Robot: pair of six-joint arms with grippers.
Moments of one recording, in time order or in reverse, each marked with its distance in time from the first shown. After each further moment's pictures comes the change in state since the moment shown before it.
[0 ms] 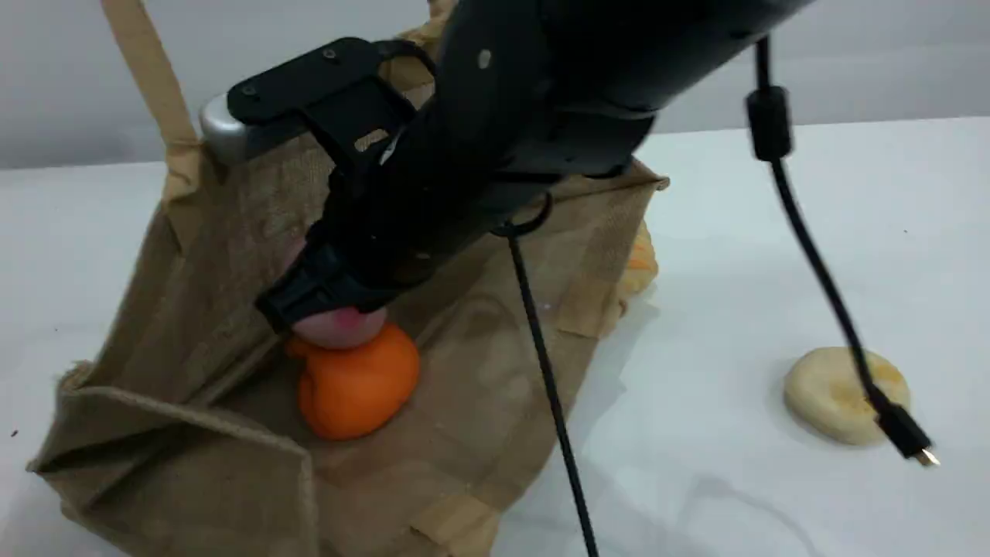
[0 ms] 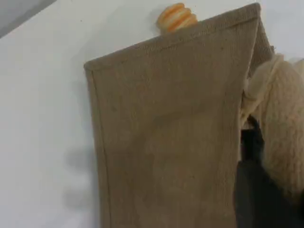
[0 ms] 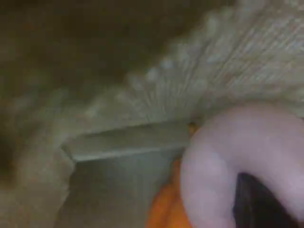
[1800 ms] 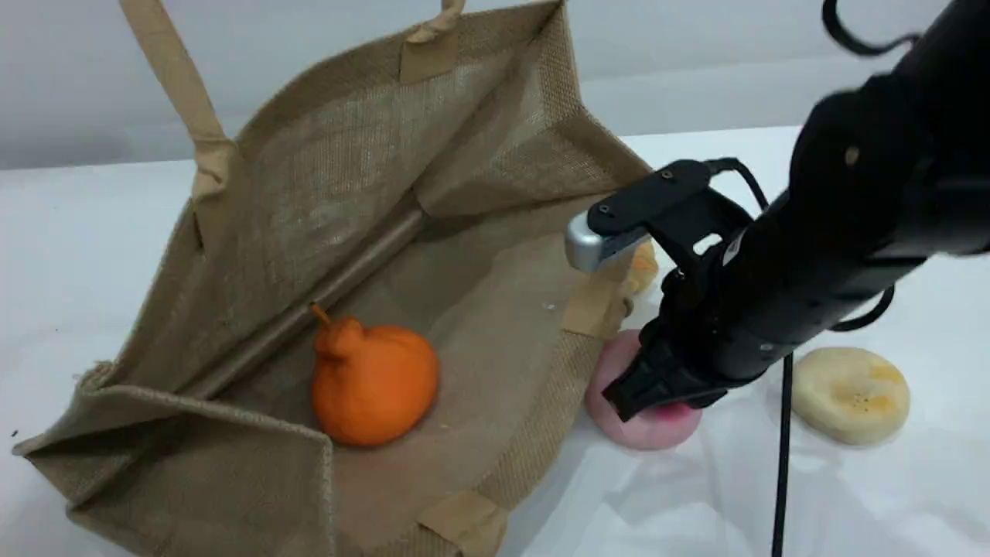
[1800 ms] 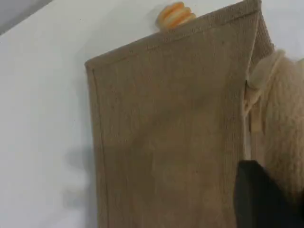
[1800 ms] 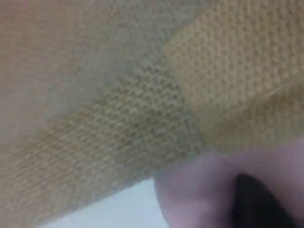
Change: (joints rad) left arm 0.000 0.003 0.000 0.001 0.001 -0.005; right arm -0.270 -0.143 0.506 -0.083 -0.050 0.050
